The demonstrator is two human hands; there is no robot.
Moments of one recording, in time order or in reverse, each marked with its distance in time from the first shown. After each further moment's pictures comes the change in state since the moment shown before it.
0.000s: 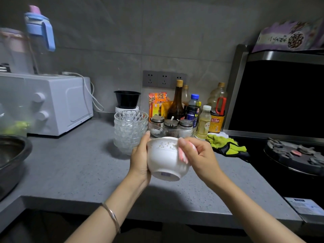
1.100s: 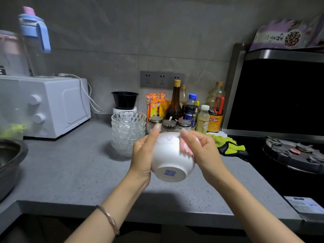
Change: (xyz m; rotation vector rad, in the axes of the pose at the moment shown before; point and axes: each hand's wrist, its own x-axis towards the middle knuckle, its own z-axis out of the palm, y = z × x) left_hand -0.018 0.016 0.015 0.090 -0.198 0.147; right_hand 0.005 -0.015 -0.005 0.128 0.099 0.182
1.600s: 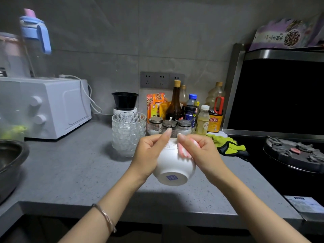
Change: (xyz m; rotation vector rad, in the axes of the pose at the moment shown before) left_hand -0.001 0.006 -0.002 0.270 -0.174 0.168; right_hand -0.002 -0.005 -0.003 -0.062 -0.062 -0.009
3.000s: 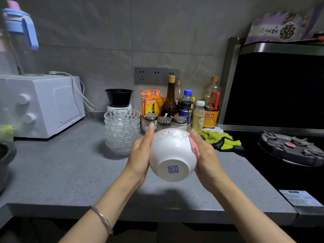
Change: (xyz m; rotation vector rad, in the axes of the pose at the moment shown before) left_hand 0.004 -0.013 0.006 -0.141 0.092 -0.216; right_hand -0.006 0.025 -0.007 0.267 0.166 0.217
